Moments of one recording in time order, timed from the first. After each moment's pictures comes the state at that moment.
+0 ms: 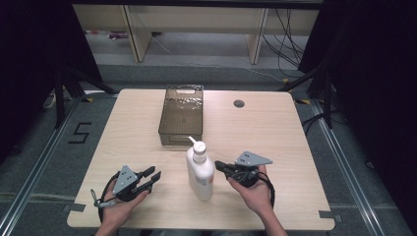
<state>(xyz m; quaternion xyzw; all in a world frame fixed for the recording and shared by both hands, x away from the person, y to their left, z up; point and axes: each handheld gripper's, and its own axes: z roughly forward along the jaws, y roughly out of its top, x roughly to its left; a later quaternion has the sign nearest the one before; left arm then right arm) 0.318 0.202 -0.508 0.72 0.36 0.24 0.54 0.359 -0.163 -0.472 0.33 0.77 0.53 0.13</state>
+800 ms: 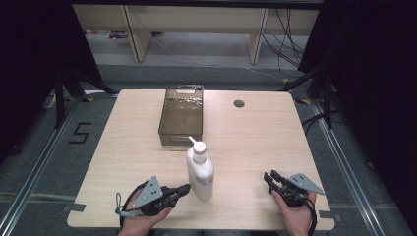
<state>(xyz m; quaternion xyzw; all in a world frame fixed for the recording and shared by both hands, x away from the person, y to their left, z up) 0.286 0.128 -0.481 0.74 0.25 0.14 0.60 0.311 -0.277 -0.509 0.51 0.66 0.49 0.24</state>
